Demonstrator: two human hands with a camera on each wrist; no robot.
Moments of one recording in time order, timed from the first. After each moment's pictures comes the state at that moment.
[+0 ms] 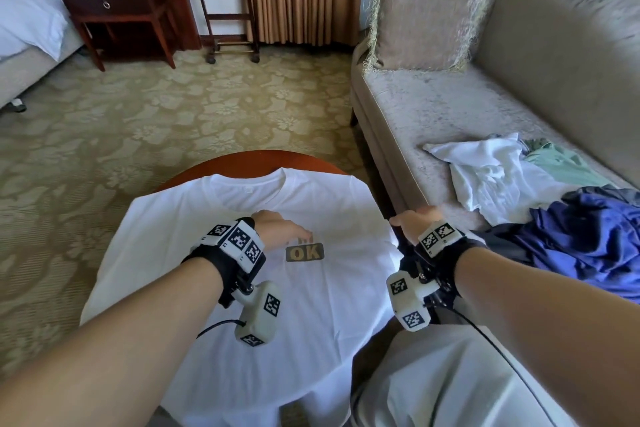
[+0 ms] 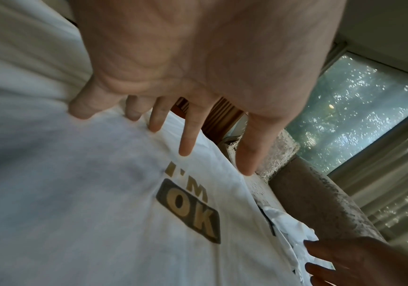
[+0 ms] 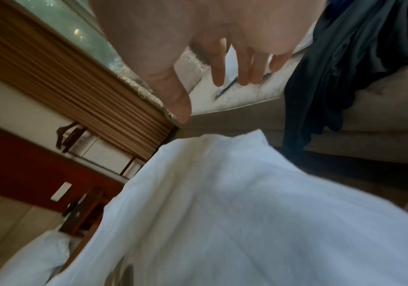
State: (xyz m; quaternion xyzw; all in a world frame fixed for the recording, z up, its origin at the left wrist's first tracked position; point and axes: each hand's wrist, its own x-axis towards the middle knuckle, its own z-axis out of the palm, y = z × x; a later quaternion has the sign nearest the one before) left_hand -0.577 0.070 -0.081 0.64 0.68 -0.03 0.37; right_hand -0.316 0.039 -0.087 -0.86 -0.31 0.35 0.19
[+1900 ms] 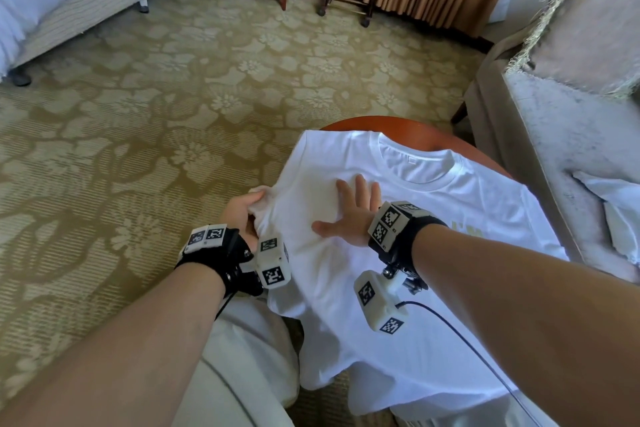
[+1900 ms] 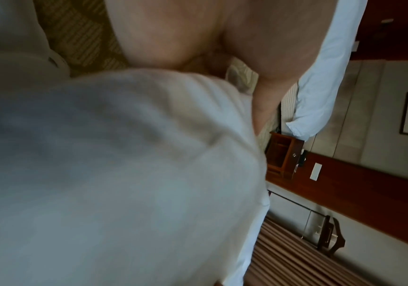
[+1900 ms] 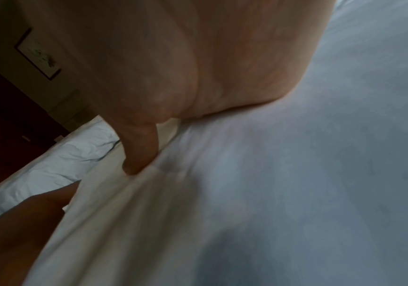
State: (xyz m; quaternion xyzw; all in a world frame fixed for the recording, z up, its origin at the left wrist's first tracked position) left_hand -0.859 -0.011 -0.142 0.04 0.51 0.55 0.66; right_hand -0.680 0.041 -0.120 -0.61 -0.73 0.27 -0.16
